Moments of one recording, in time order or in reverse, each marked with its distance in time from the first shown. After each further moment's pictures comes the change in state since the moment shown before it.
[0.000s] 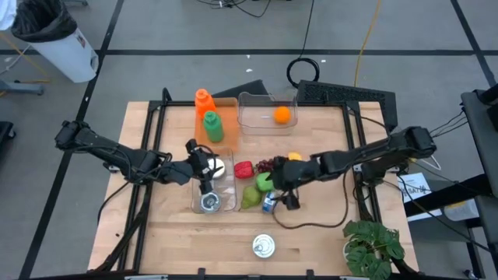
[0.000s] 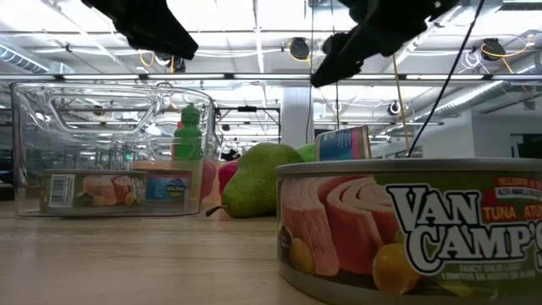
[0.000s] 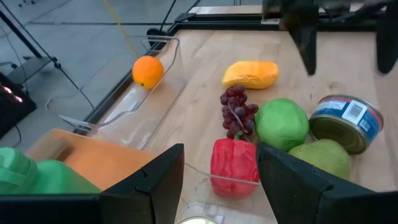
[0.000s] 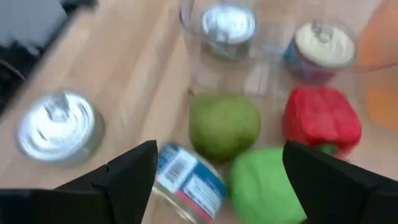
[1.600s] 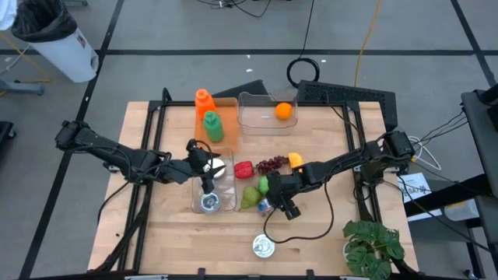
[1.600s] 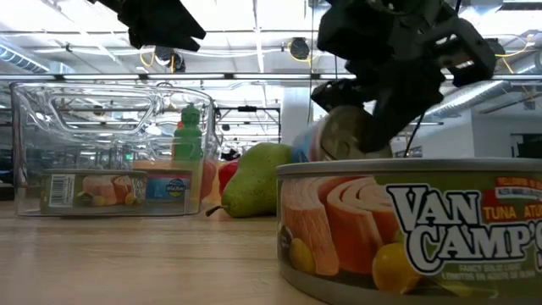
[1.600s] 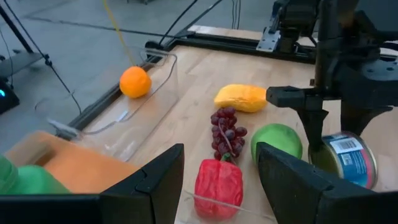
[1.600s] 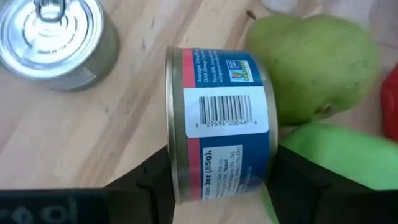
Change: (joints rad) left arm 0.001 0.000 0.000 0.095 -0.001 -0.045; right arm 0.041 0.213 0.034 -0.038 -0.109 -0.115
